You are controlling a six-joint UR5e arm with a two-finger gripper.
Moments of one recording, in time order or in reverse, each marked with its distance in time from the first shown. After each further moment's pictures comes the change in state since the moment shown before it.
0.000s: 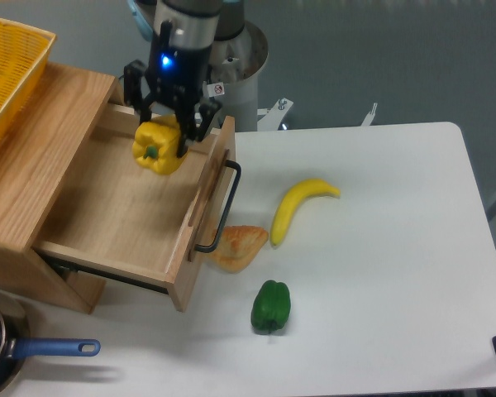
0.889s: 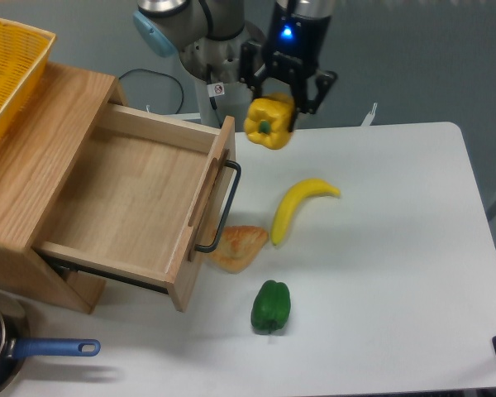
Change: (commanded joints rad) arm 0.299 0.130 0.008 -0.150 -0.031 0.286
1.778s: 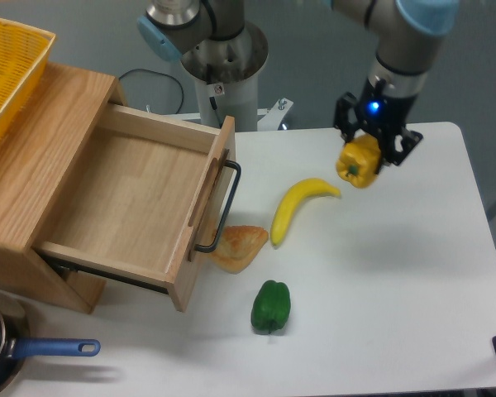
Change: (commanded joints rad) arm 0.193 -0.170 0.014 0.043 0.131 0.368
